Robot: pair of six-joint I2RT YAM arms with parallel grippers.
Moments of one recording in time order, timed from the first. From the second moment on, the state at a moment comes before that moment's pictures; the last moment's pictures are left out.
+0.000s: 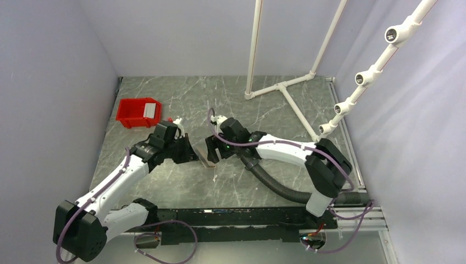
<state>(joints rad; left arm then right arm) -0.45 1.04 0.73 -0.54 0.25 -0.62 0.88 1.73 1.13 -0.18 -0.13 0.38</state>
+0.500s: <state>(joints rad) -0.45 1.04 0.77 -0.56 0.26 -0.63 0.96 1.68 1.03 -0.04 -0.04 0.35</state>
